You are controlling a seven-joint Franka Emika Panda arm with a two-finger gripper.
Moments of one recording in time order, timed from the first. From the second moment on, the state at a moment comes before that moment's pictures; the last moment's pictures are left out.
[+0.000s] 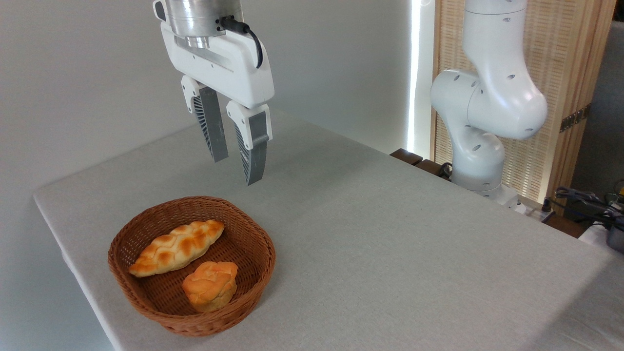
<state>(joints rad) -0.05 0.00 -0.01 -1.58 -0.07 1.63 0.70</state>
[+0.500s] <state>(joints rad) -0.05 0.01 -0.01 -1.58 -0.07 1.62 0.70</state>
